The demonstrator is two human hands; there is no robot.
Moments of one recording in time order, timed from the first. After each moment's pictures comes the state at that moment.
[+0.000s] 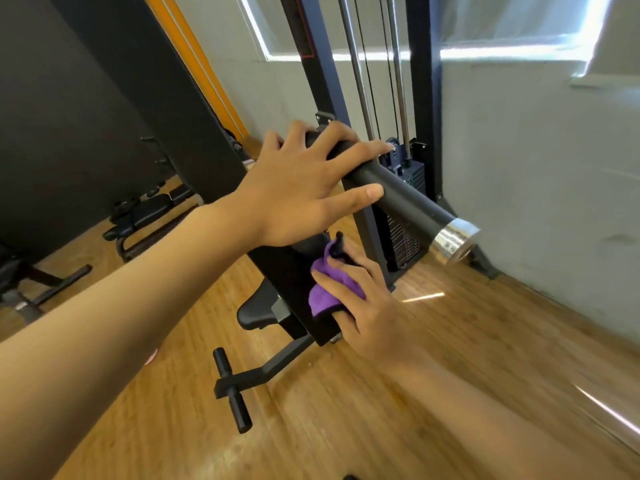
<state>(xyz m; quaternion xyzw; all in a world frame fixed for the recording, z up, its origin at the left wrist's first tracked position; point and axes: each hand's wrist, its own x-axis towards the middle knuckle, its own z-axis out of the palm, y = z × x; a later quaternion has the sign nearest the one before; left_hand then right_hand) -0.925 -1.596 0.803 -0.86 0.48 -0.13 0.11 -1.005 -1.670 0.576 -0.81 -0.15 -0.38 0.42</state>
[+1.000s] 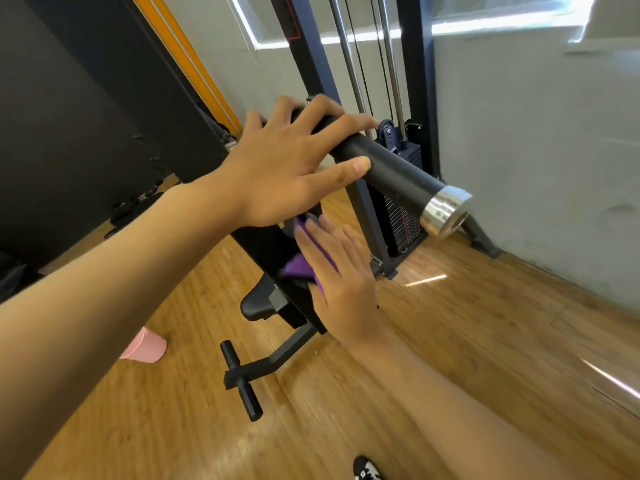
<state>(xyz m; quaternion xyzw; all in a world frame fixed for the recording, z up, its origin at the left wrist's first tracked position) -0.932 -1.596 0.804 -0.86 0.49 -0.12 0.09 -0.986 -1.635 0.572 -0.79 -0.06 -0.49 0.37</state>
